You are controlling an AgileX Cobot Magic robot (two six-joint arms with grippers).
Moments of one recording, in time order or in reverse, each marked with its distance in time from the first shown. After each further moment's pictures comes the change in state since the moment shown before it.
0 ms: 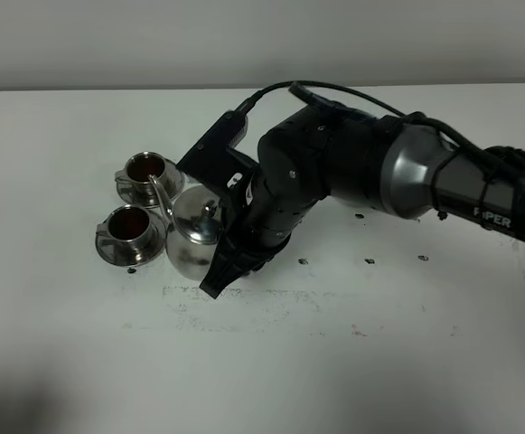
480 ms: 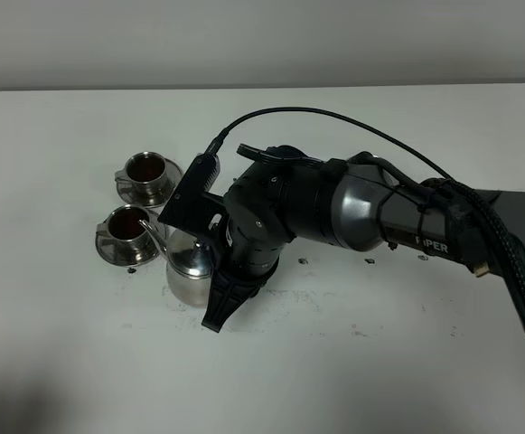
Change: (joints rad) left arm 0.000 0.000 0.000 0.000 0.000 0.000; right arm 0.058 0.085 0.001 -0.155 -0.028 0.013
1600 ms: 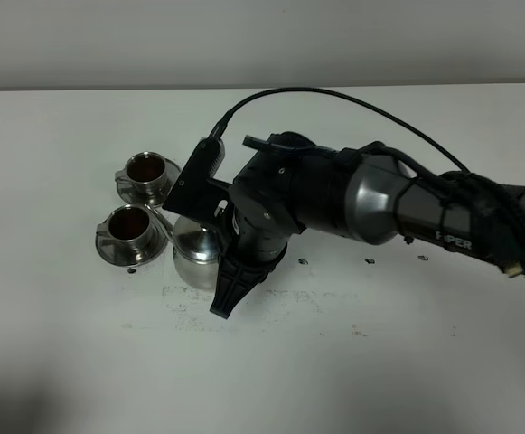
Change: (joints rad) left arm 0.000 0.000 0.000 0.000 0.000 0.000; right arm -0.010 -0.067 0.000 -0.066 0.036 0.028
